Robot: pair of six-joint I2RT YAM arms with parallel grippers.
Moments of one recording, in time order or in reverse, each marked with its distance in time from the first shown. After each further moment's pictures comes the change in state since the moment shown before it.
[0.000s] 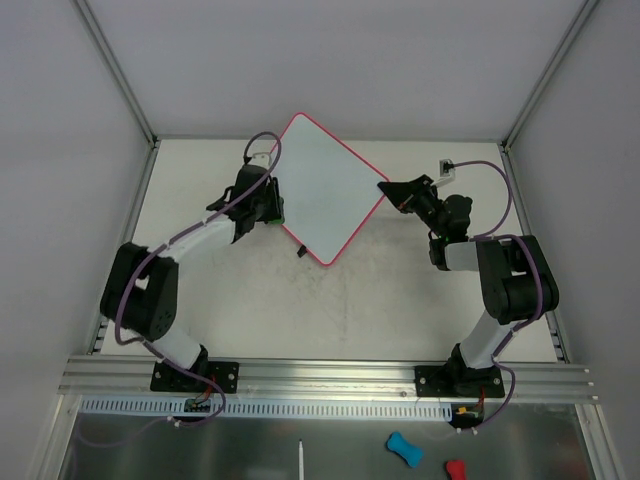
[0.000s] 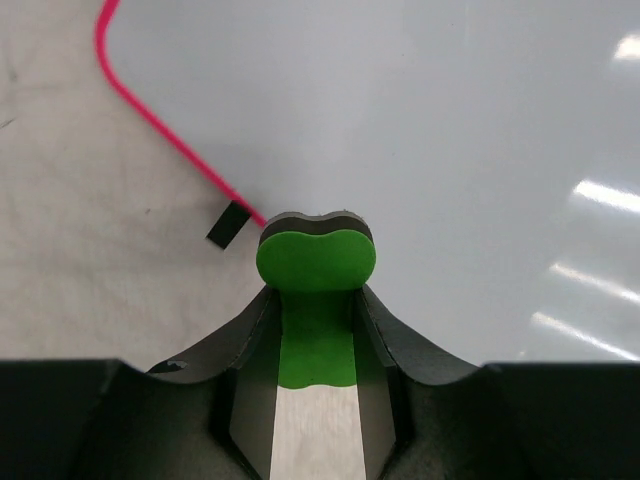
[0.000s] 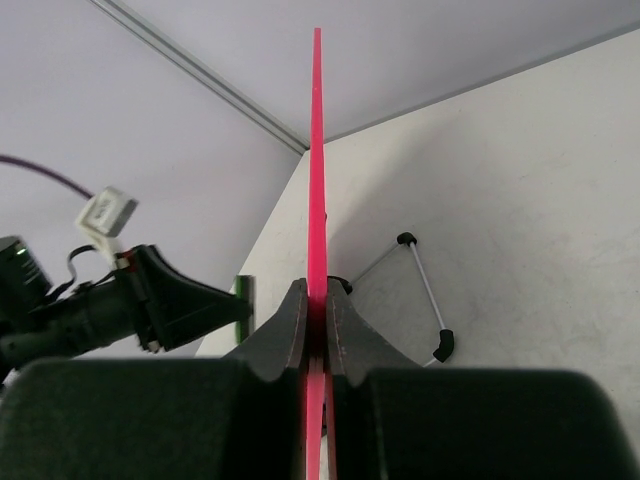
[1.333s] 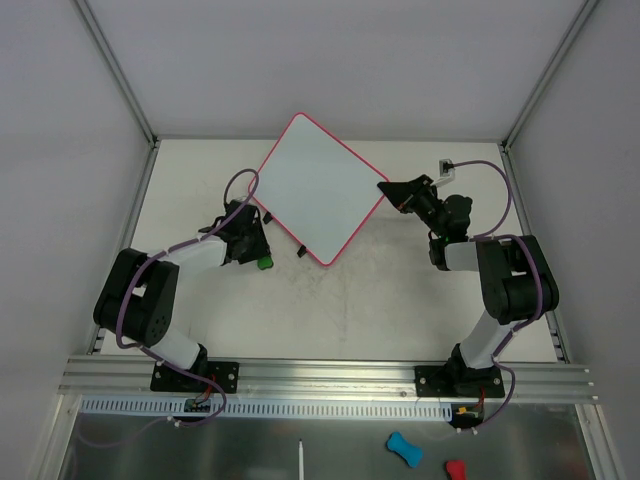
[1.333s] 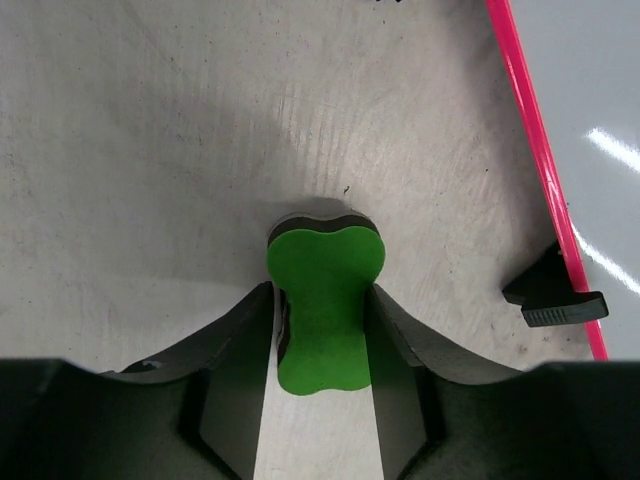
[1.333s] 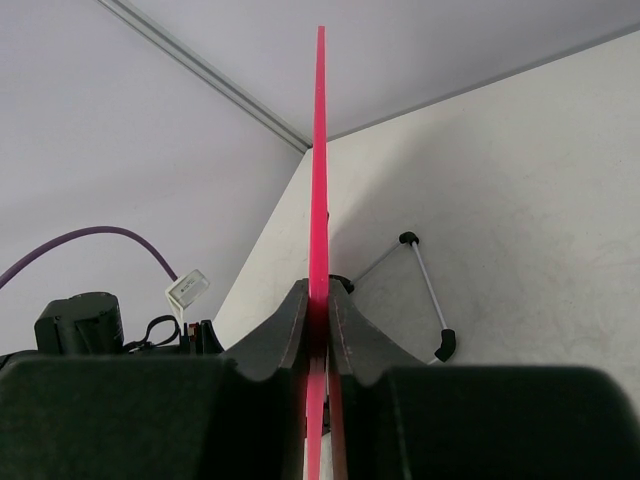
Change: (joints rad) left arm 0.061 -0.094 -0.312 -0.075 0.052 -0.249; right arm 0.001 0.000 0.000 0.005 -0.005 0.000
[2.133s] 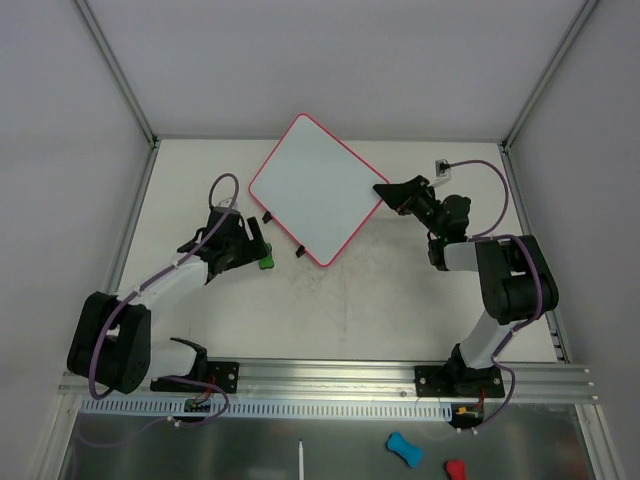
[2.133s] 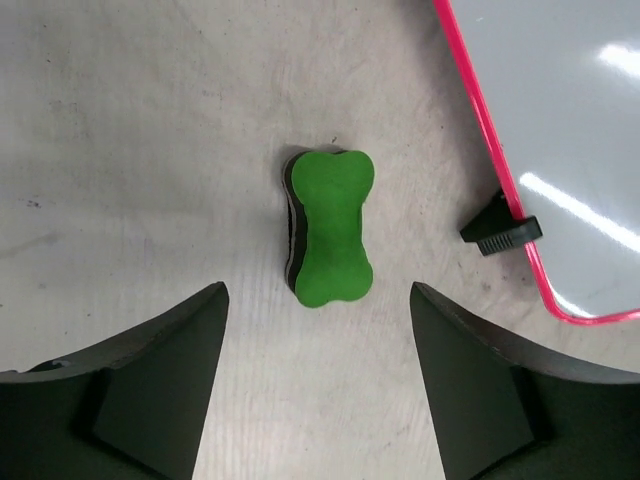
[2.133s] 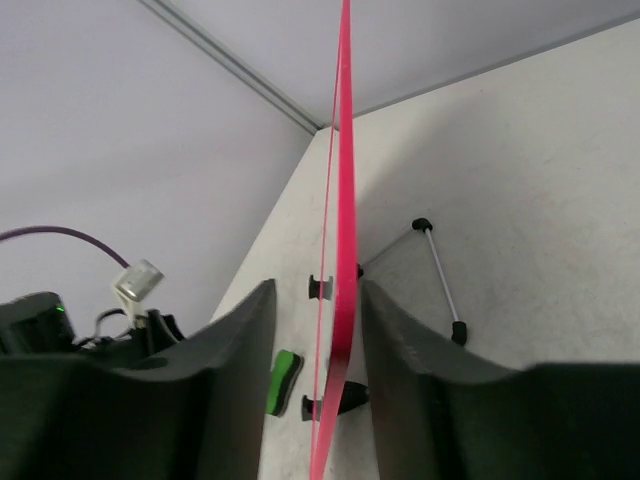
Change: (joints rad) left arm 0.027 -0.245 -0.114 -0.016 0.037 0.009; right arm 0.005 0.000 0.000 -0.004 -0.035 -0.001
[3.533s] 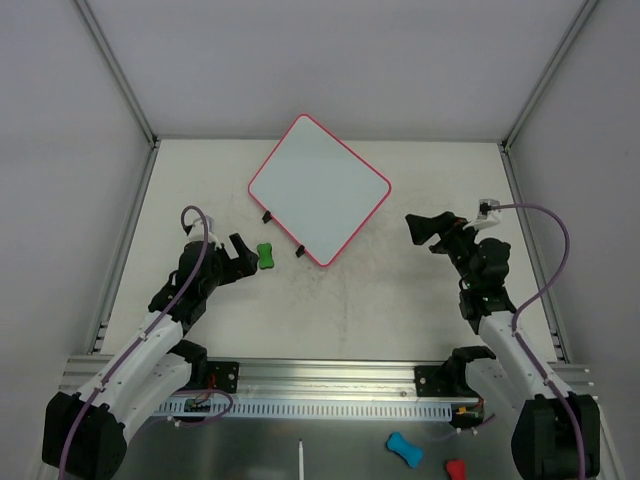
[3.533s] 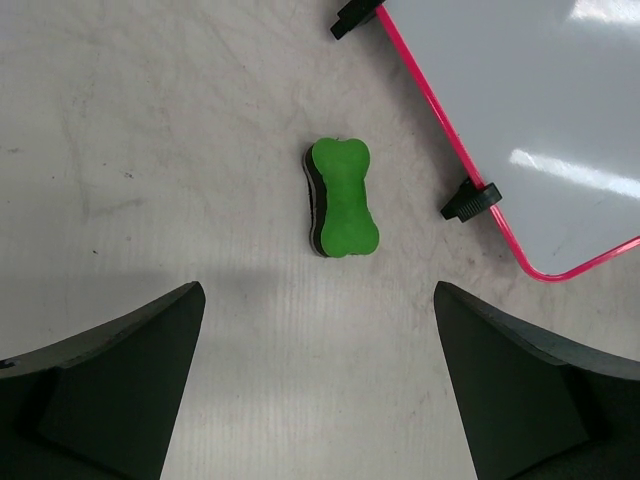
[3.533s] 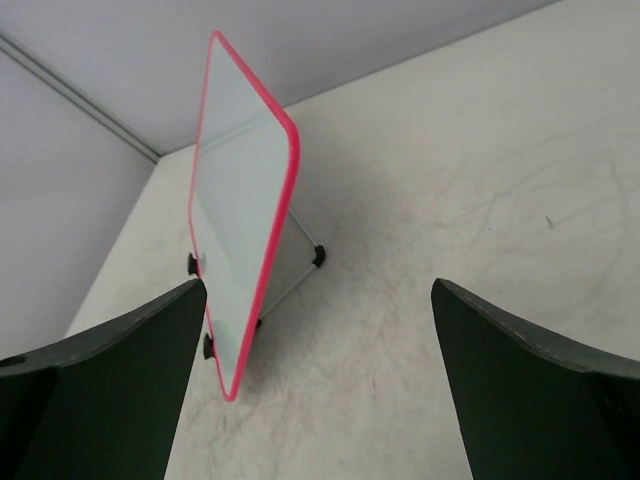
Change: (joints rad) left arm 0.000 -0.558 -0.282 0.027 -0.083 0.048; right arm -0.060 -0.870 -0.332 -0.670 0.280 -0.310
